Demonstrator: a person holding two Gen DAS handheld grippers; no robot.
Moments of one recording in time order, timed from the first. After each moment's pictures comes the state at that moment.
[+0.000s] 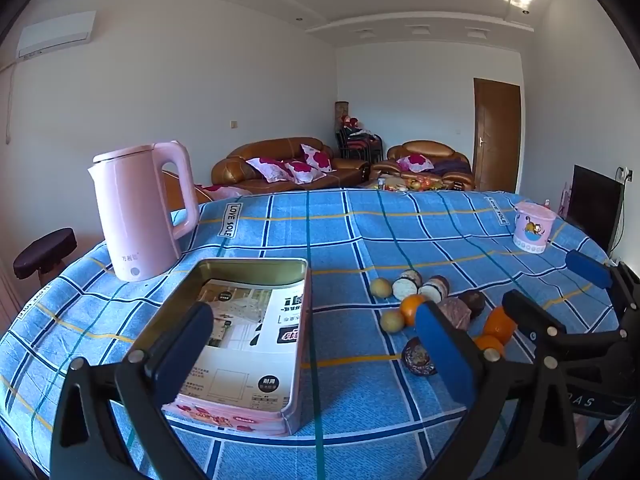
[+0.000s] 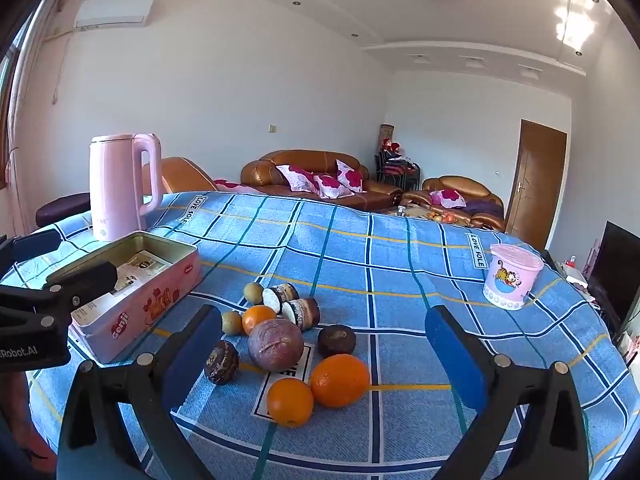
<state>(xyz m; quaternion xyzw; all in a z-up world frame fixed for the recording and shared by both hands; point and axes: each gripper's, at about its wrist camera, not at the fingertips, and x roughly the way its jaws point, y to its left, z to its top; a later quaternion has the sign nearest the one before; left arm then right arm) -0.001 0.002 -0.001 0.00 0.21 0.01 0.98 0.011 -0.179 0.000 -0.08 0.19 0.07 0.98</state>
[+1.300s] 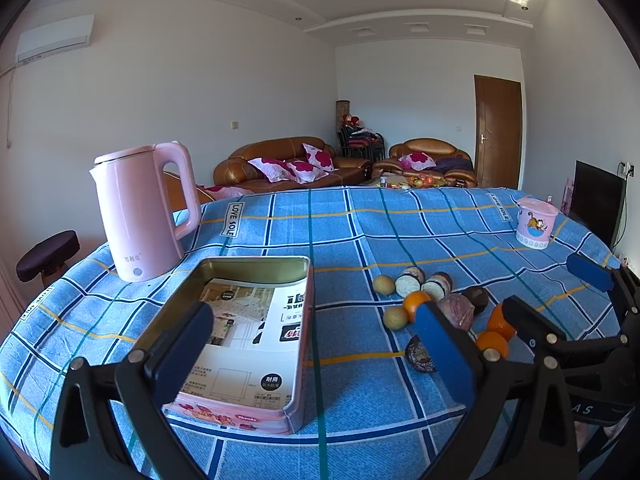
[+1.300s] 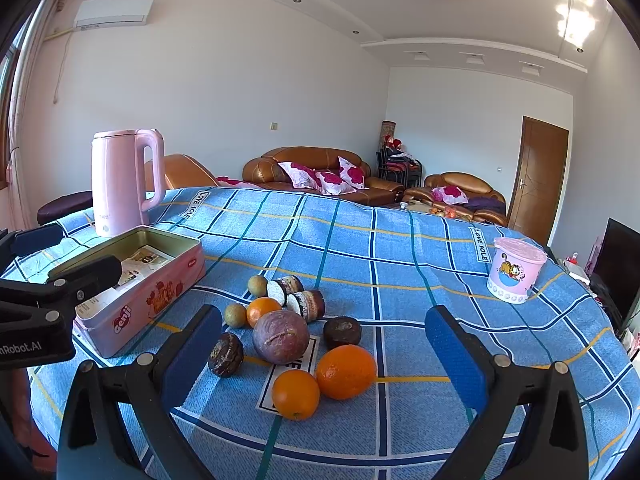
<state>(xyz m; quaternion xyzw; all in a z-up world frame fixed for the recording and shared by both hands) -0.001 0.002 -0.001 0.01 0.21 0.01 0.98 0.008 -0.176 -0.008 -0.08 0.20 0.07 0.97</state>
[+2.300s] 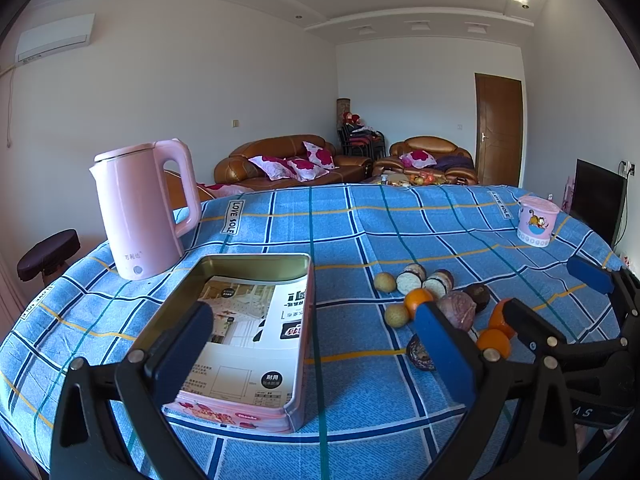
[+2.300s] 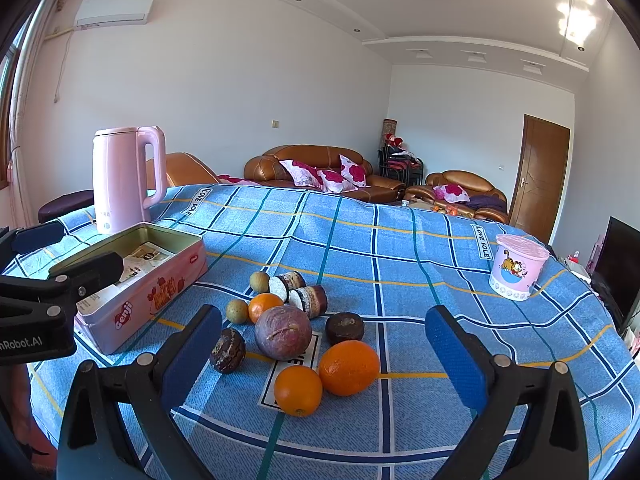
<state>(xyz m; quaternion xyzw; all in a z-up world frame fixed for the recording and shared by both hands) 0.000 0.002 -0.004 0.01 0.21 0.01 0.98 0.008 -0.177 -0.011 -0.08 0.20 0.07 0.97</state>
